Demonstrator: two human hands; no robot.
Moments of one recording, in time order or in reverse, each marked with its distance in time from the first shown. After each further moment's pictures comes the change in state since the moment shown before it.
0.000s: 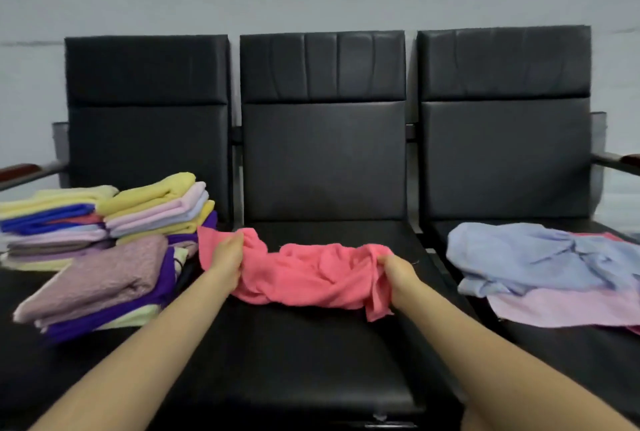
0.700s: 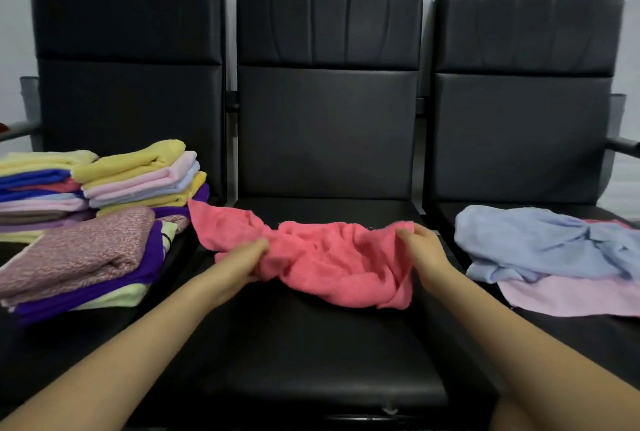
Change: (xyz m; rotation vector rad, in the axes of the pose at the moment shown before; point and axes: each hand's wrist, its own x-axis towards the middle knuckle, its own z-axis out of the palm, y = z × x) left_hand -0.133 -0.007 -0.010 0.277 -0.348 0.094; right_hand -0.012 -0.008 -0.023 -0.171 -0.001 -0.413
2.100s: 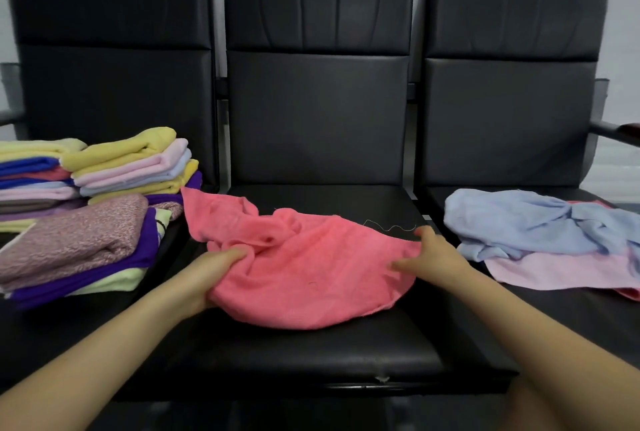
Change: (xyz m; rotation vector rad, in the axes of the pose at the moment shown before) left_hand -0.026 -0.029 -0.035 -0.056 0.019 -0.138; right_hand -0.025 0.015 -0.038 -0.924 -0.107 0.030
